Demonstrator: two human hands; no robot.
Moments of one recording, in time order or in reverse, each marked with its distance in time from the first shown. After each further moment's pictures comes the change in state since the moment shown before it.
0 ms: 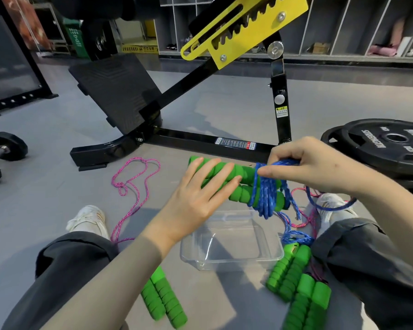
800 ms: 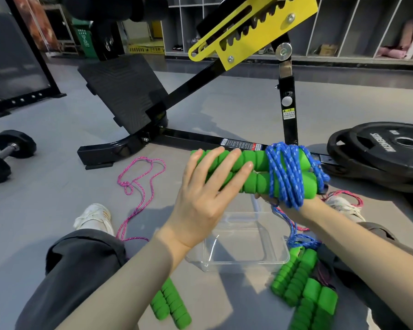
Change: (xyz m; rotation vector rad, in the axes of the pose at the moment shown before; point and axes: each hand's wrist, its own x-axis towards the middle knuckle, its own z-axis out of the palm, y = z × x) left_hand 0.018 0.013 -0.019 -0.097 0.151 -0.238; right_hand -0.015 0.064 0.081 0.669 -0.010 0.549
